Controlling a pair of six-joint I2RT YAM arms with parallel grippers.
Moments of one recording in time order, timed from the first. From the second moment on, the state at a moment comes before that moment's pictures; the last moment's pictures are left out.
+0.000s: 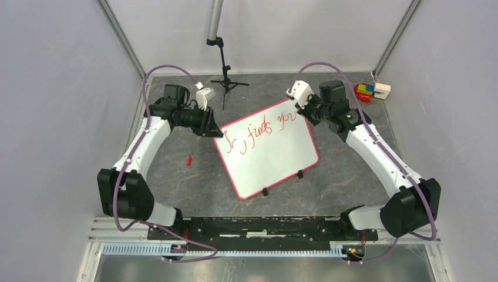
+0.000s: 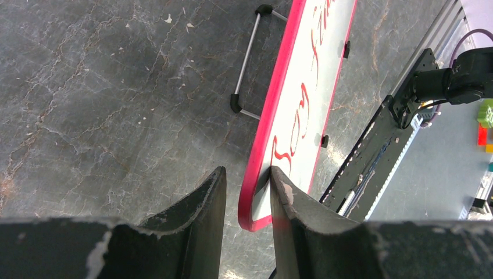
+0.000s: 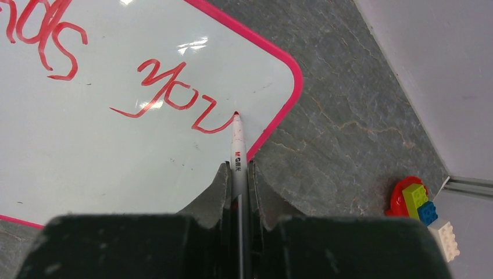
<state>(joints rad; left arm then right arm) -0.14 1.44 1.24 -0.78 0.79 0.20 0.36 1.35 1.21 -0.49 -0.17 -0.60</state>
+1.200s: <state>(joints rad) -0.15 1.44 1.23 -0.78 0.79 0.20 0.36 1.28 1.23 -0.60 -0.18 -0.68</state>
